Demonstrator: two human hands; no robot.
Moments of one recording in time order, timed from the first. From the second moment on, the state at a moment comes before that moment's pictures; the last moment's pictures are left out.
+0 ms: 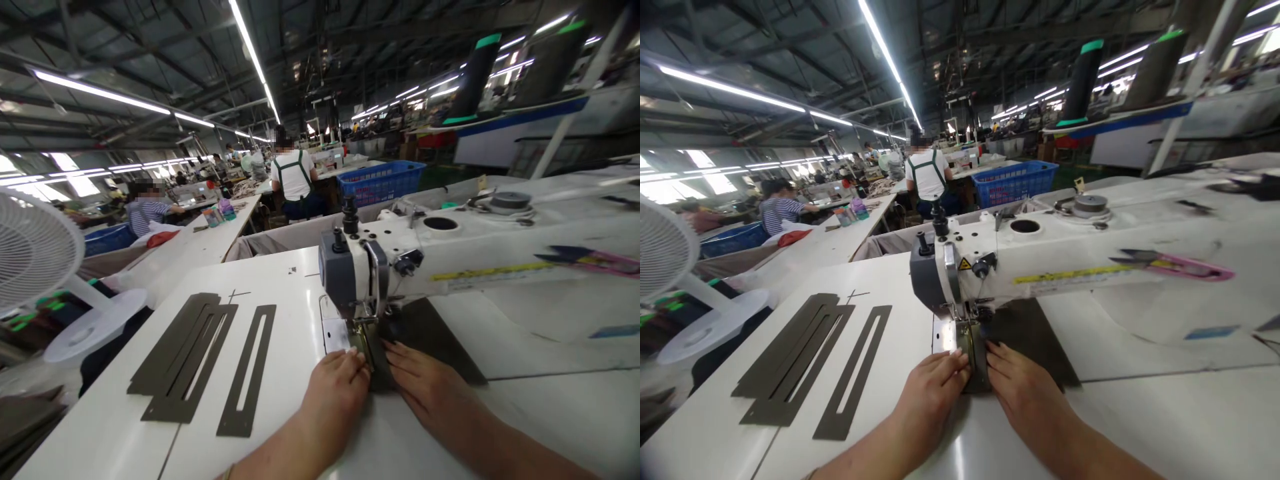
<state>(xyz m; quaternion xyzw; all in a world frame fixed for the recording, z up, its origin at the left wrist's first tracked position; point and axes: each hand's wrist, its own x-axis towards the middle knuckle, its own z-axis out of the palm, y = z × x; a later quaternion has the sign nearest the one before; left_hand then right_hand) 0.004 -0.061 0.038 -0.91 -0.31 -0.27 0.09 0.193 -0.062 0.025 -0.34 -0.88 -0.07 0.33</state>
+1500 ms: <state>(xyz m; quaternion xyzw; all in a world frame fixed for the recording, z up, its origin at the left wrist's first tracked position) 0.002 -0.011 0.016 -0.89 -0.36 -0.29 0.02 0.191 -0.005 0.009 -0.38 -0.86 -0.03 0.34</state>
